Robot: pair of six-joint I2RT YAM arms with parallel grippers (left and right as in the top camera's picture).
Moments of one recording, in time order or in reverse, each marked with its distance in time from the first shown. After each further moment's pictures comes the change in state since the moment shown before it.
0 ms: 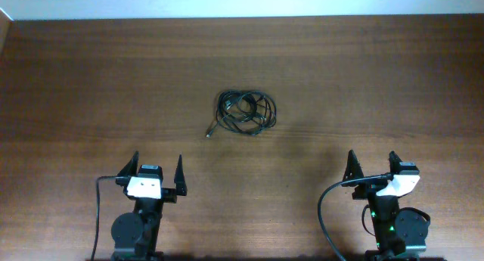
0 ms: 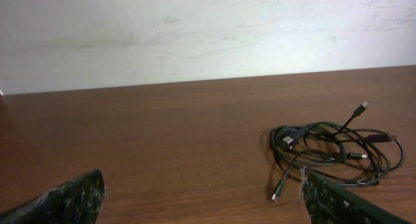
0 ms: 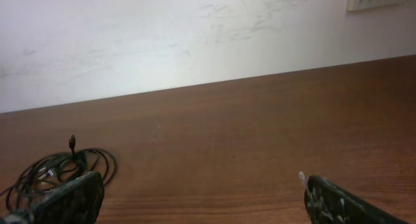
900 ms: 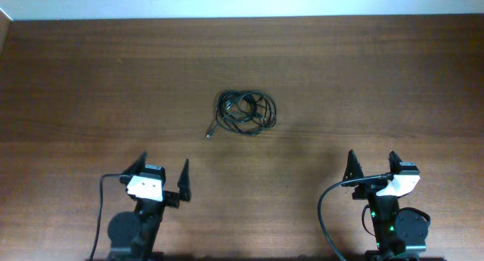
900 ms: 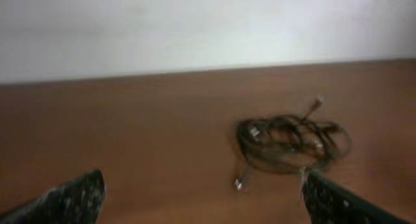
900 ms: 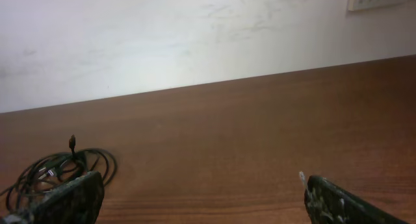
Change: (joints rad) left arm 0.000 0.027 0.119 -0.169 0.120 -0.043; right arm 0.000 0.000 0.000 0.000 0.000 0.000
